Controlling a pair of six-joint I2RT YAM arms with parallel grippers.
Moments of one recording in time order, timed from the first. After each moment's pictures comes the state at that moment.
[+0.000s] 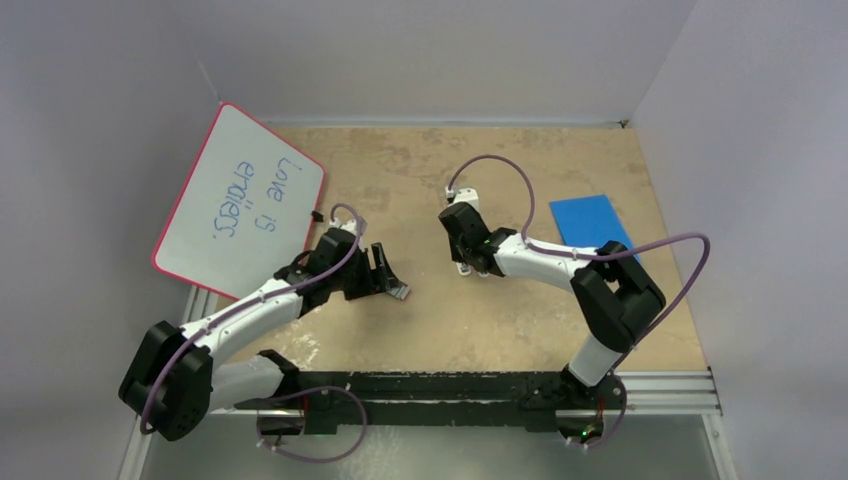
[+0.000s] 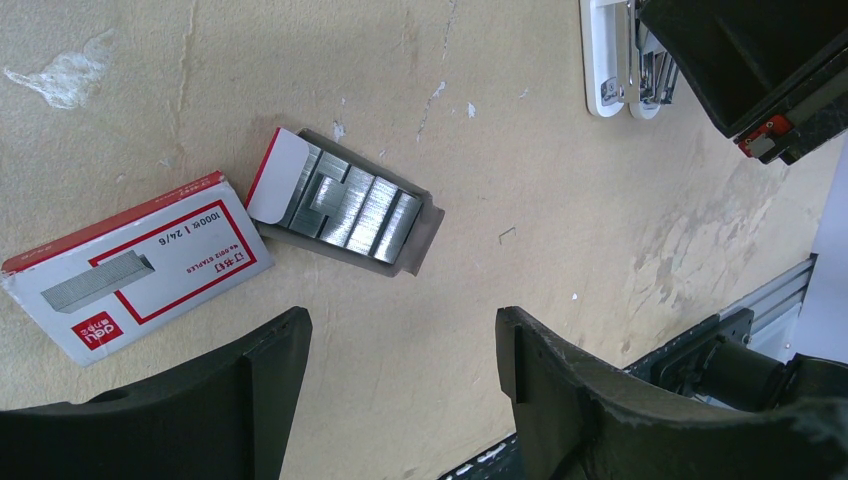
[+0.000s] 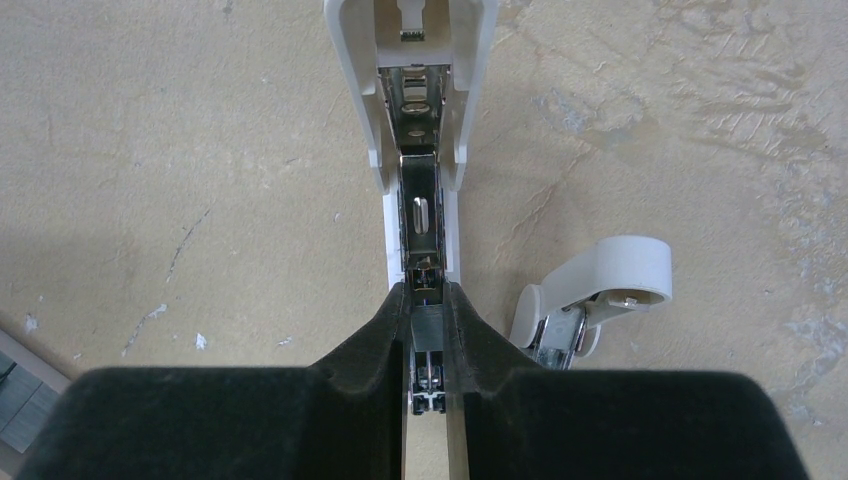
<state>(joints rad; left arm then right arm) -0.57 1.15 0.57 -0.22 0.15 -0.76 0.74 1.68 0.98 -0.19 0.39 0.41</state>
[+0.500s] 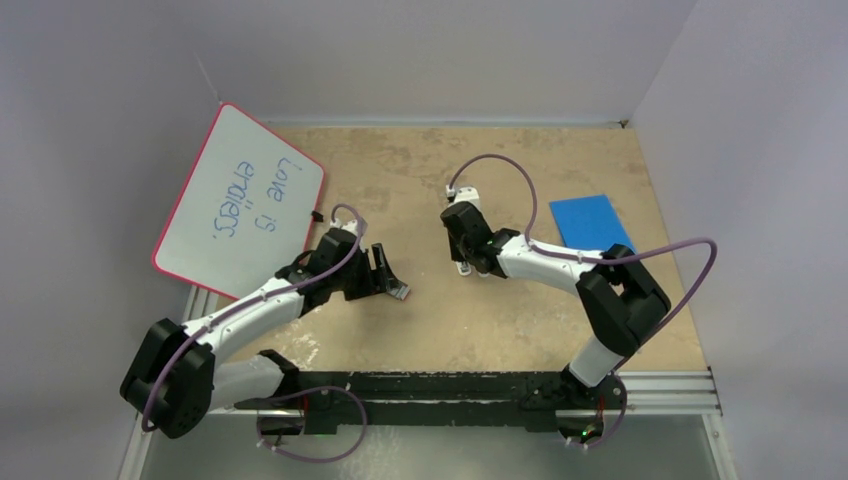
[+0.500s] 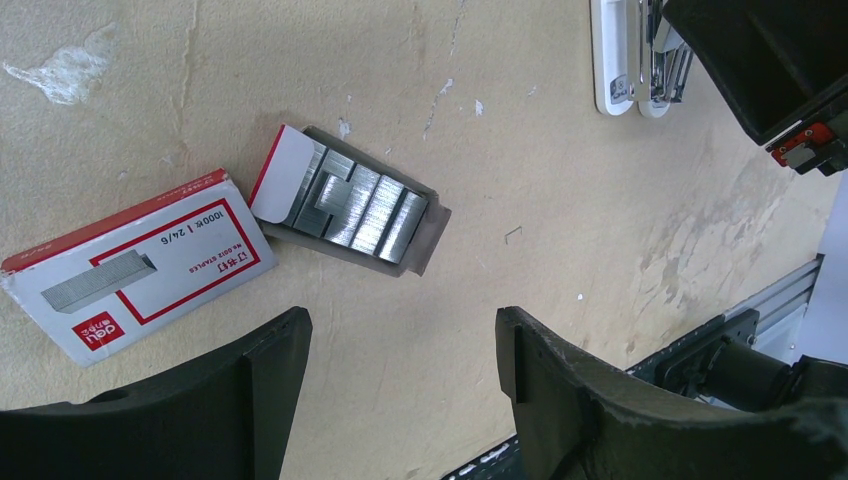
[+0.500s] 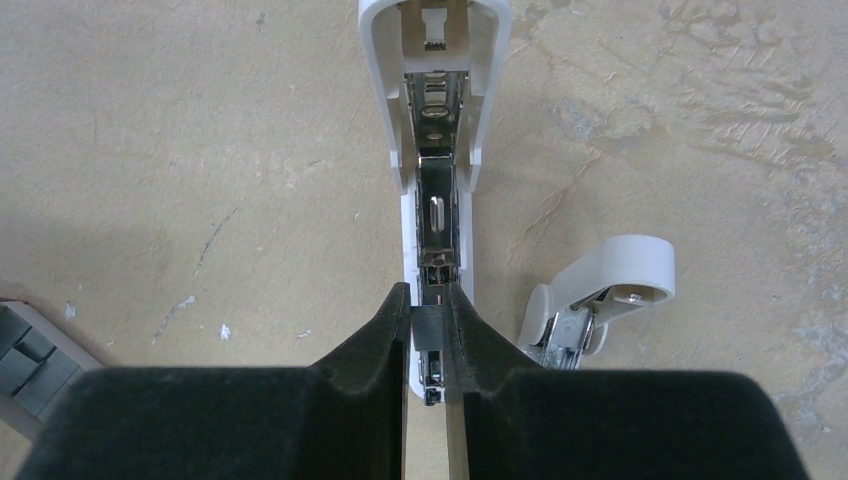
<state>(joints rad) -0.57 1.16 0.57 -0.22 0.15 -0.76 0.74 1.65 0.97 -0.18 0.37 0.41</state>
